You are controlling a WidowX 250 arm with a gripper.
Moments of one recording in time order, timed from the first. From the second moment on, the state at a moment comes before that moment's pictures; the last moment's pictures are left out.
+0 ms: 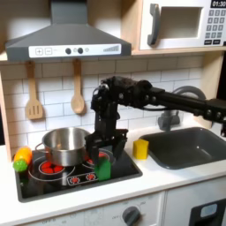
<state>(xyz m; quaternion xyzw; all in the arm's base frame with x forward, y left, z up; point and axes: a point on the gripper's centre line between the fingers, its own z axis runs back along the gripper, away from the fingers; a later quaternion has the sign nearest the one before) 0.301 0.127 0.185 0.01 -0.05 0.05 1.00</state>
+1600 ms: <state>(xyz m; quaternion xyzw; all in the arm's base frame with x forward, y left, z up) 0.308 0.120 0.151 0.01 -0.01 0.04 1.00</state>
